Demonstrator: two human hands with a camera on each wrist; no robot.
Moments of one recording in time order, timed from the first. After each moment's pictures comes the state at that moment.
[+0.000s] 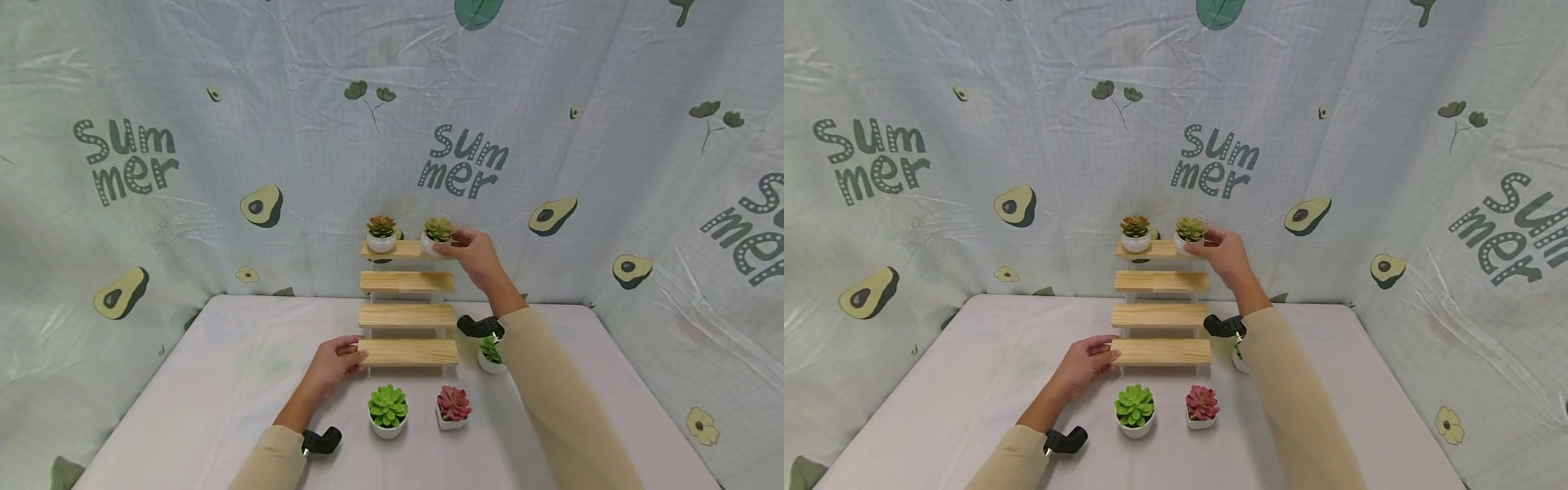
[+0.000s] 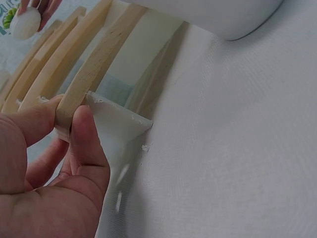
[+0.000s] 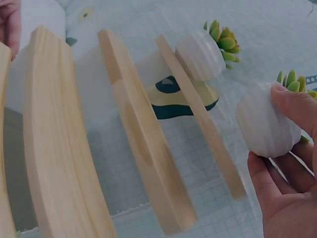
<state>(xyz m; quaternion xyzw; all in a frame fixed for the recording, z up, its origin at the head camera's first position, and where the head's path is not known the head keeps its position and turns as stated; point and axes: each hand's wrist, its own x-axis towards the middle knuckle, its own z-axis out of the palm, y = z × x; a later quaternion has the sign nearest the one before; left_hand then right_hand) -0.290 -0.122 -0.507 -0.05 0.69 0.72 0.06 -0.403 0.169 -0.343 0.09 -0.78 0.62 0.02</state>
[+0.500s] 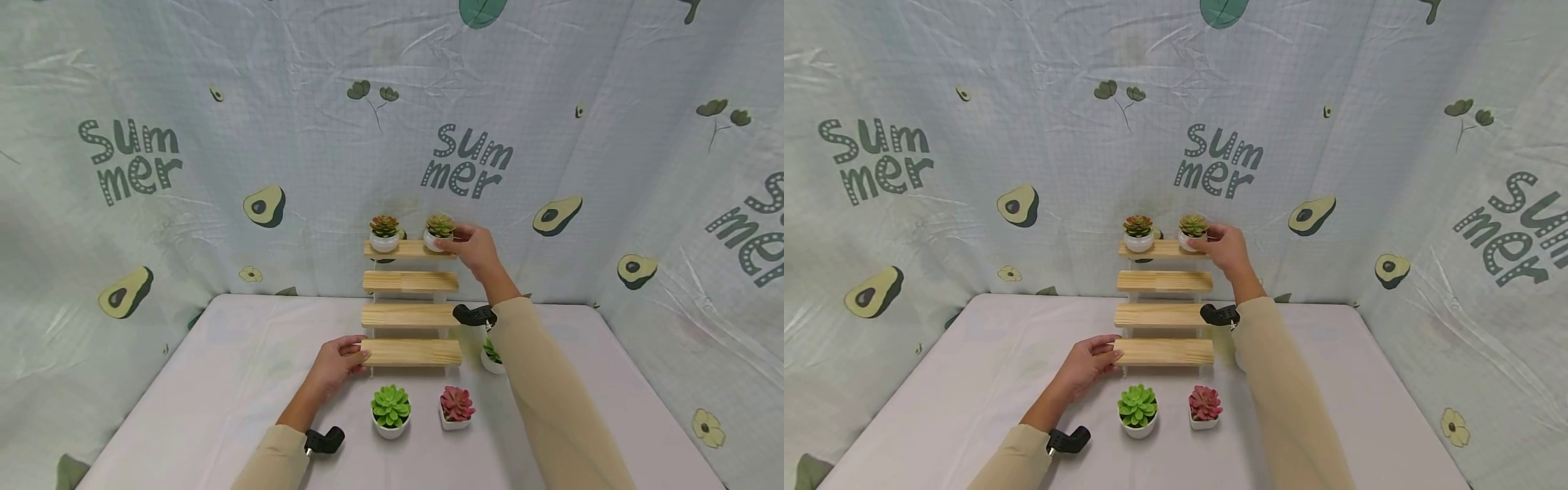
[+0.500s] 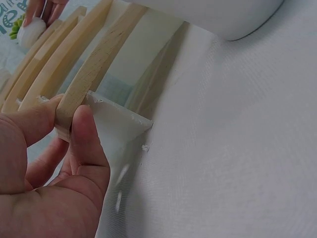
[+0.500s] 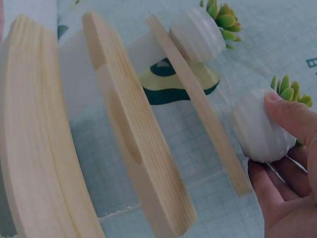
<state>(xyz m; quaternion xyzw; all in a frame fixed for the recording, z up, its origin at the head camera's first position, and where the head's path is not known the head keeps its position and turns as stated) -0.288 -0.123 -0.506 -0.05 0.69 0.72 0.06 -0.421 0.163 -0.341 0.05 -0.82 0.57 0.04</state>
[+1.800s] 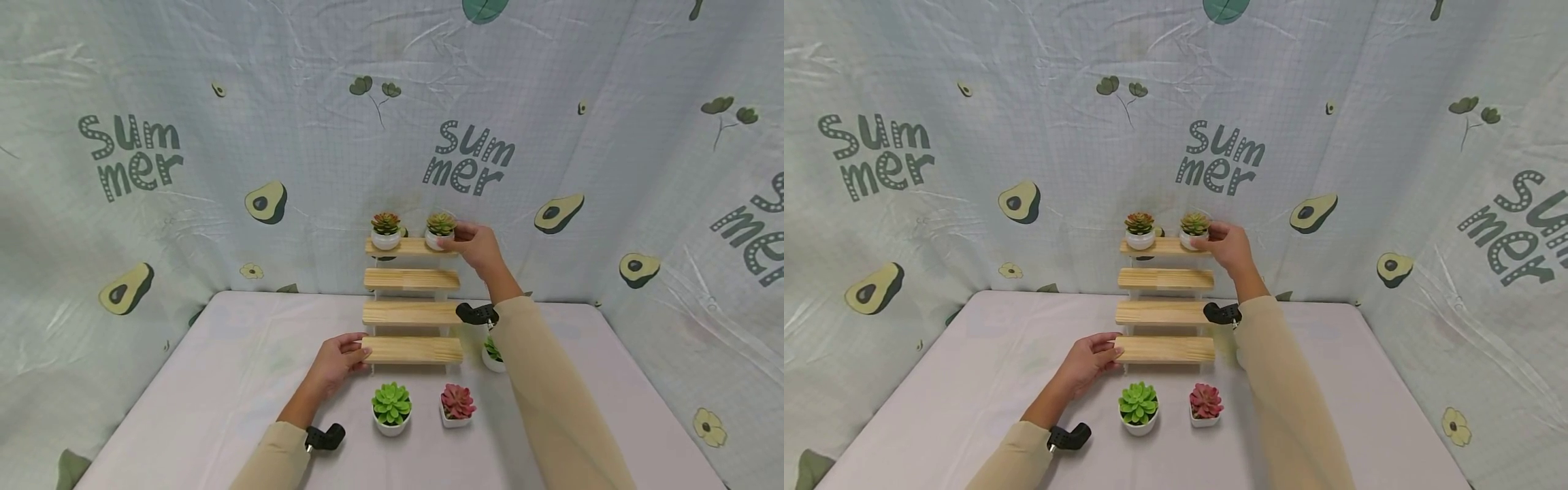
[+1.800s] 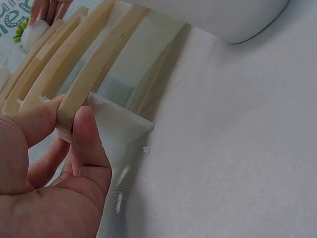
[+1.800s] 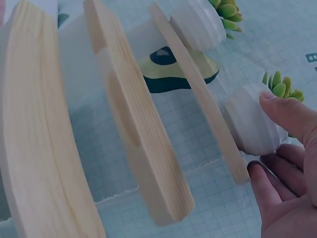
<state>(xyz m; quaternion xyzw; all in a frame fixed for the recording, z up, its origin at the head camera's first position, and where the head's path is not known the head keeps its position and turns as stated) -0.289 -0.122 -0.507 -0.06 0.69 0.72 0.07 -0.418 0.167 -0.341 0.06 -0.81 0.58 0.04</state>
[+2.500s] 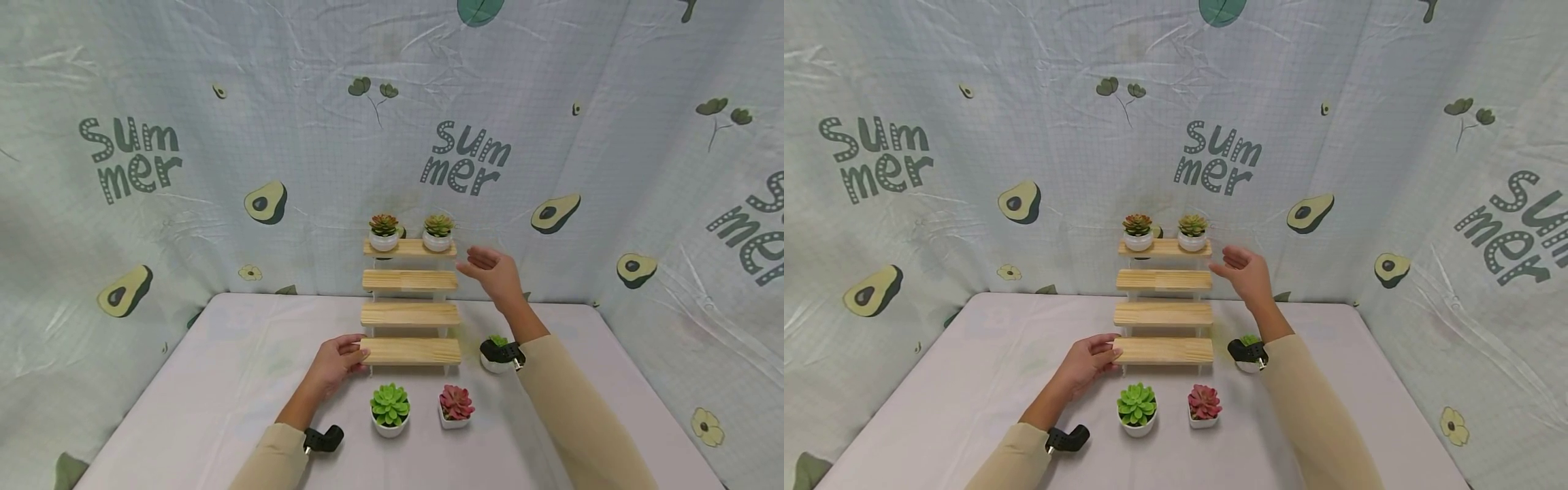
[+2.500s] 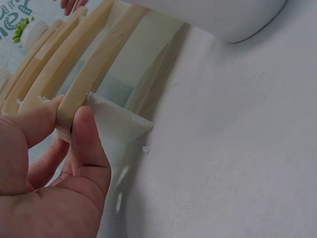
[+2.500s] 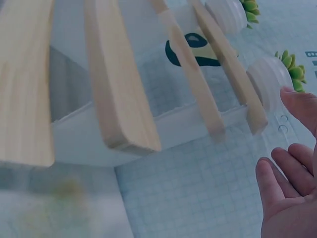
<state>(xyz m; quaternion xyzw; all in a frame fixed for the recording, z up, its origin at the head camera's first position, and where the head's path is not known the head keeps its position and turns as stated) -0.287 -0.121 -0.505 -0.05 0.69 0.71 0.07 -0.385 0.208 -0.386 0.09 -0.79 0.60 0.07</state>
